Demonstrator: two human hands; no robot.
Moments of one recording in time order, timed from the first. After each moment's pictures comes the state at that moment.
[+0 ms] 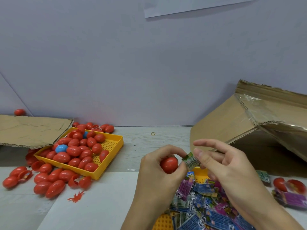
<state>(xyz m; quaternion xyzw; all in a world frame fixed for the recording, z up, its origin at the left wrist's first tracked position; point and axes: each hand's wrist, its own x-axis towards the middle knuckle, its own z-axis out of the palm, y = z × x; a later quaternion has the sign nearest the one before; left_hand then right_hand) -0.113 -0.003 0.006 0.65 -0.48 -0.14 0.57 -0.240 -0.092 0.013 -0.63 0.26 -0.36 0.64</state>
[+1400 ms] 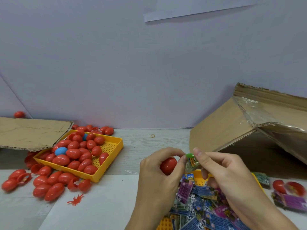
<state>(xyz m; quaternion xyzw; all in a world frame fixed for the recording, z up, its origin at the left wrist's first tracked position) -0.115 -0.005 0.003 0.66 -0.47 -0.09 0.58 -0.237 -0.092 0.009 -0.65 0.29 -0.32 0.62</state>
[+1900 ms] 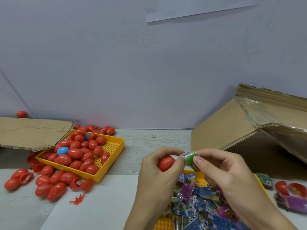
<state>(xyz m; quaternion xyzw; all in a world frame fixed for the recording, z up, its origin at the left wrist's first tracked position) -0.113 -0.006 0.004 0.63 -0.35 -0.25 0.65 -0.238 -0.088 0.014 -0.63 0.24 -0.36 0.64</state>
